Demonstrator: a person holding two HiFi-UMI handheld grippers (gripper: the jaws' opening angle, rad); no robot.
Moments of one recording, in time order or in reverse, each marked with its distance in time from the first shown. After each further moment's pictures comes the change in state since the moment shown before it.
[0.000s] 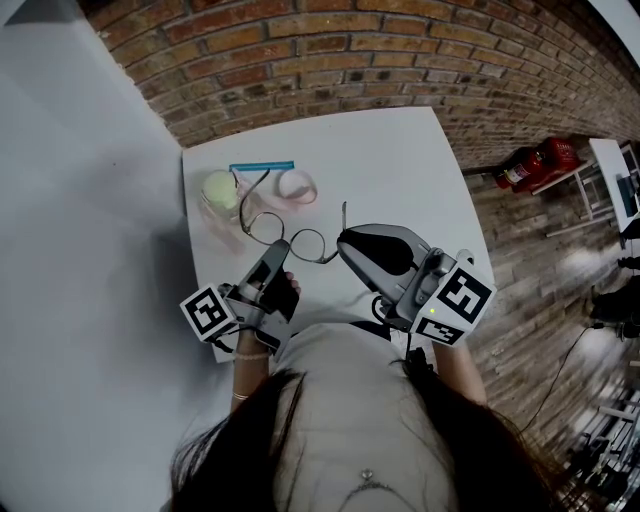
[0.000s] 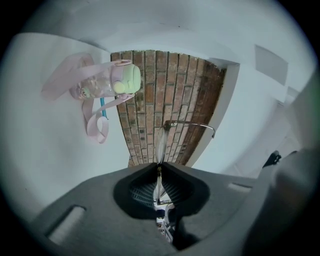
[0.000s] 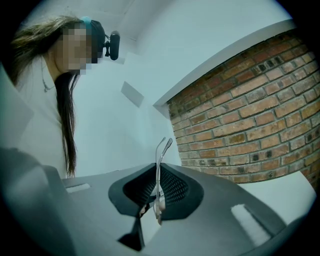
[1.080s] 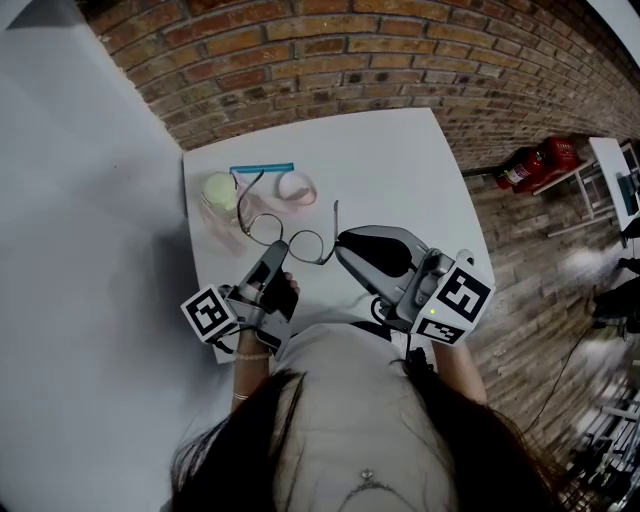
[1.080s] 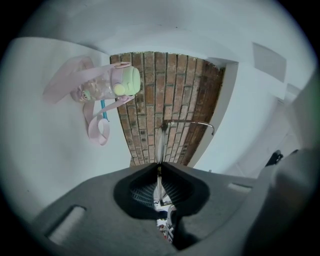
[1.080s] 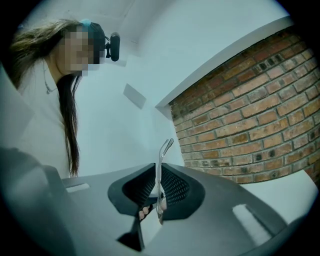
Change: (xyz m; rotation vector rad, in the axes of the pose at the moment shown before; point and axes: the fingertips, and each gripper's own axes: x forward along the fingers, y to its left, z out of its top) left arm -0.001 0.003 0.001 0.016 -0.012 0.014; right arm -0.002 0.005 0.000 0.004 -0.017 0.030
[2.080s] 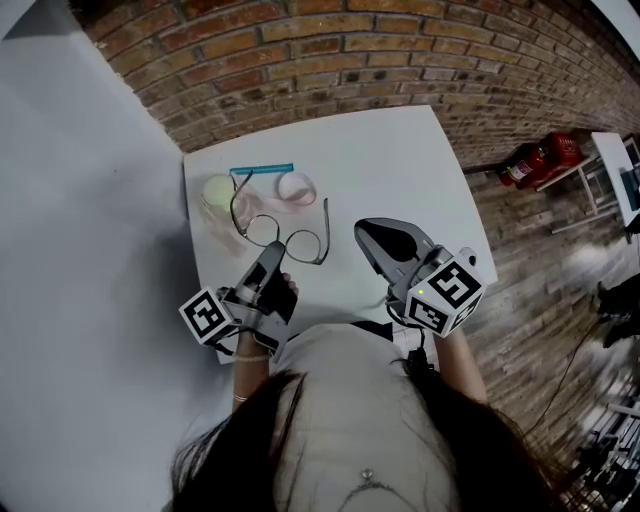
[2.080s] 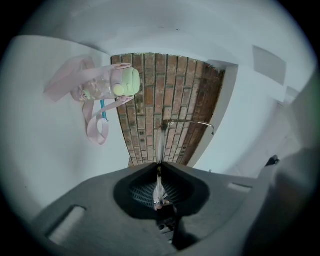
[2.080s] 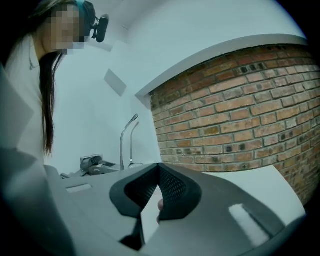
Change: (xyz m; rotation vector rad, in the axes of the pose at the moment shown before) left arm -0.001 -0.006 0.000 -0.015 -0.016 -0.009; right arm -0.021 -0.058 -0.040 0.011 0.103 -0.254
